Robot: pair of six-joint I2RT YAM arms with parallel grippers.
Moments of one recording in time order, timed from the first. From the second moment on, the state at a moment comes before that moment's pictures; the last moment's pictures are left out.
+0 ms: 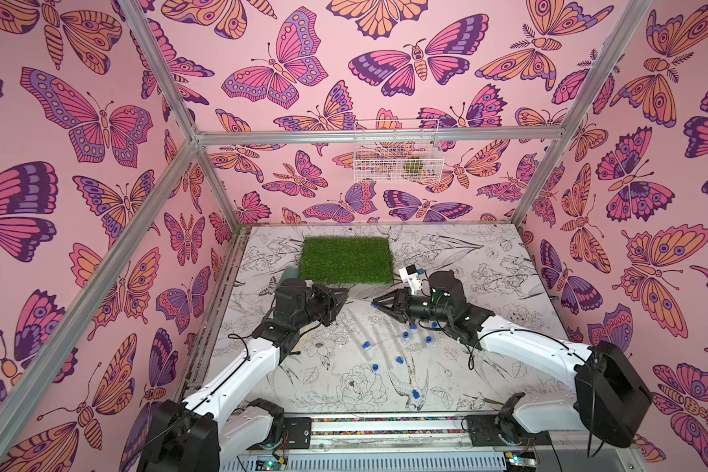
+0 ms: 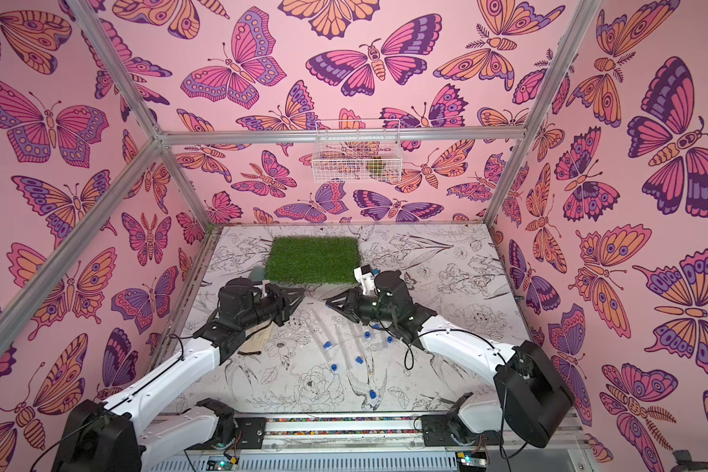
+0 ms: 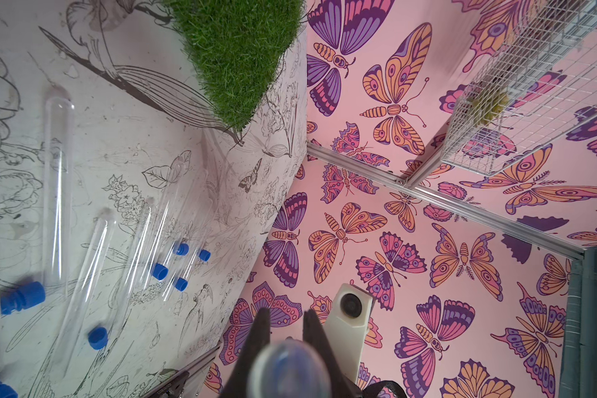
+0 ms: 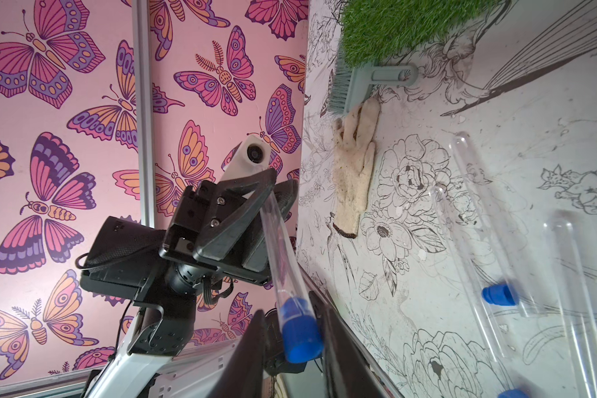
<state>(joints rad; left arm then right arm) -0.35 1.09 0.60 0.11 0.46 -1.64 0.71 1.36 0.79 0.24 -0.53 1.23</state>
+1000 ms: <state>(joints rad) -0.33 1.09 0.59 0.12 0.46 -1.65 0.72 1.38 0.78 0.27 -0.52 1.25</state>
